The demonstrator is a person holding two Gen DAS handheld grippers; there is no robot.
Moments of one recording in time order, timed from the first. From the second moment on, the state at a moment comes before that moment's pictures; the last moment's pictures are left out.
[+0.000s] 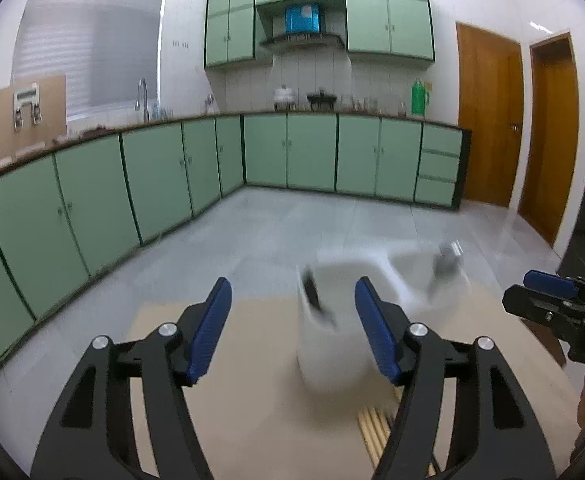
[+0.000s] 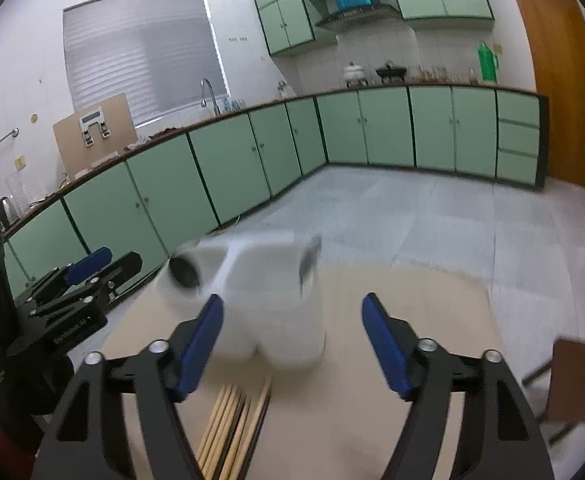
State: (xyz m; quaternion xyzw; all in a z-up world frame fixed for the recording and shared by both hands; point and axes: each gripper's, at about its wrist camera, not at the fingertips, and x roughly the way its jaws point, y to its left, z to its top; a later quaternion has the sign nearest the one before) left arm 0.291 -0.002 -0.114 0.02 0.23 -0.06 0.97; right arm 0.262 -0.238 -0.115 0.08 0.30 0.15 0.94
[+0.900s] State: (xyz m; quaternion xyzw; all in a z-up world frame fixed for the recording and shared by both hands) left arm 0.131 0.009 -0.226 0.02 0.43 -0.05 0.90; right arm 0.105 -0.190 -0.217 -0.03 0.43 0.14 0.89
